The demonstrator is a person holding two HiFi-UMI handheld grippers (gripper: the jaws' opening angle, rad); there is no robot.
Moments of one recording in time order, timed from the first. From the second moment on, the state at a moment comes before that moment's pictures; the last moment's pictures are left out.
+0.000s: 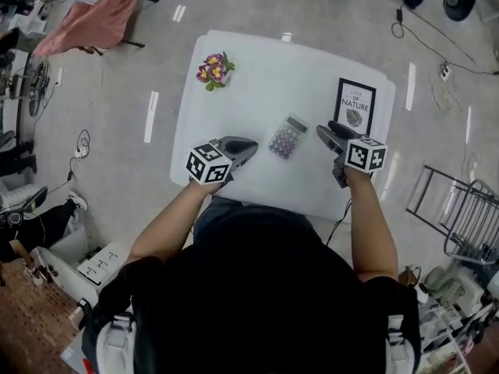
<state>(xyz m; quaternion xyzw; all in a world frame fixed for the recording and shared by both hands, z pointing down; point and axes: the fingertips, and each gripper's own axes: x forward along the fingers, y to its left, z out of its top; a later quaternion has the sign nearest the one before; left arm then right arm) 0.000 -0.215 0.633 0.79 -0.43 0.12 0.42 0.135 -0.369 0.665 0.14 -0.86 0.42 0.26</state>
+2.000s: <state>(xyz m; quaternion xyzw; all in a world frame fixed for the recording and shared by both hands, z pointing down) 0.081 -0.196 0.803 0.74 -0.36 0.21 0.53 0.074 -0.325 0.798 -0.05 -0.79 0.48 0.38</state>
